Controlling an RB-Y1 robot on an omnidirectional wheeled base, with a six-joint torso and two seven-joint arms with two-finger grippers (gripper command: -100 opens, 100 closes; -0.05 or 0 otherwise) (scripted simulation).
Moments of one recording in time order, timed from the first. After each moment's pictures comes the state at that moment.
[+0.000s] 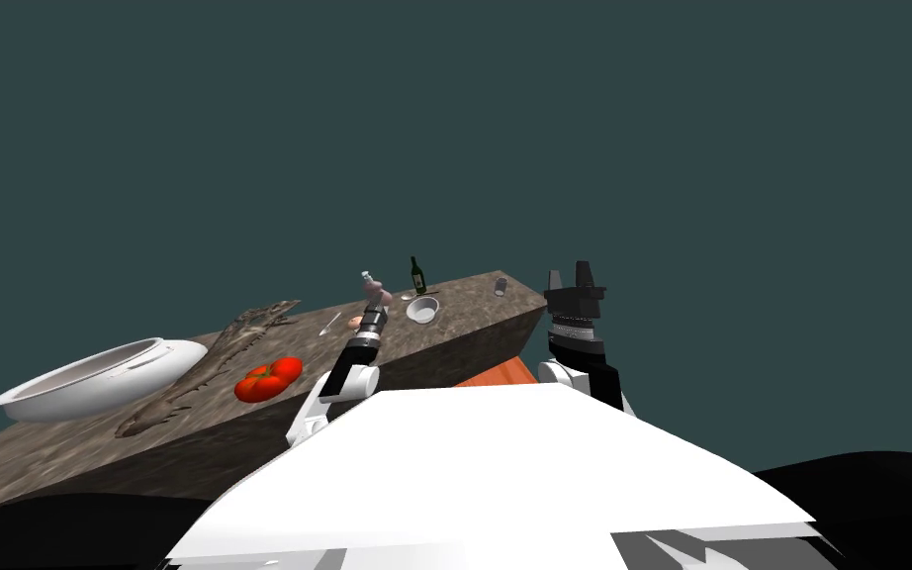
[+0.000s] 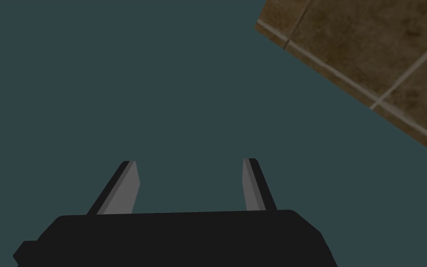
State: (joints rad) left arm 0.38 0.24 0.09 -2.13 0.10 -0.04 -0.08; right arm 0.48 0.00 0.01 -2.38 -0.07 -0.48 0.00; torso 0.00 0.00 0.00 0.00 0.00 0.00
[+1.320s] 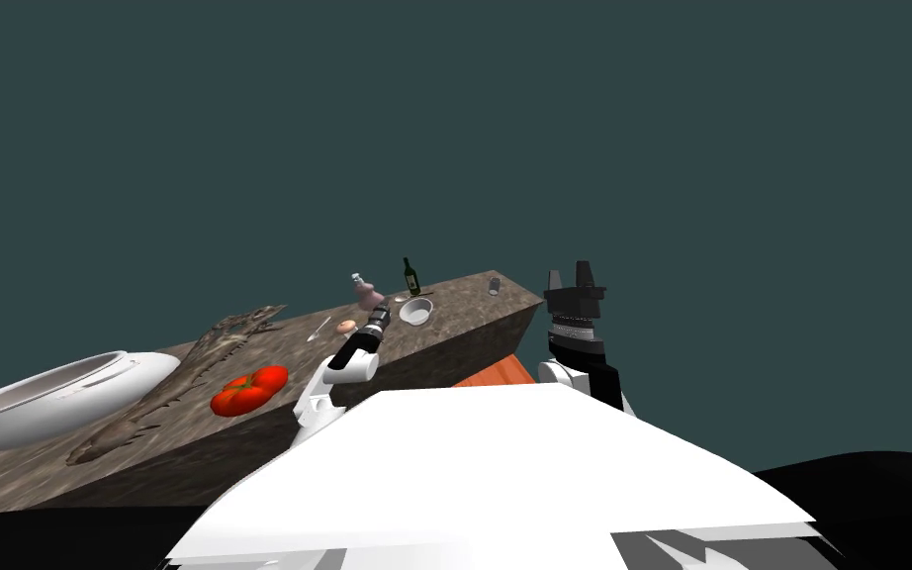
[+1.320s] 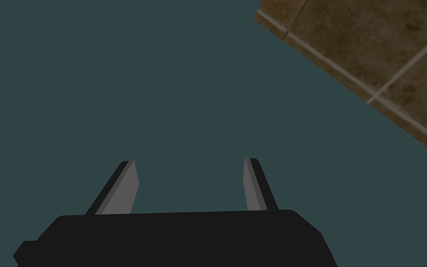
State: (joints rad) left arm 0.26 0.31 0.11 -2.07 0.13 0.34 -0.10; right arm 0.48 0.00 0.01 -2.38 -0.07 -0.48 0.00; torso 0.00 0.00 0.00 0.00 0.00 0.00
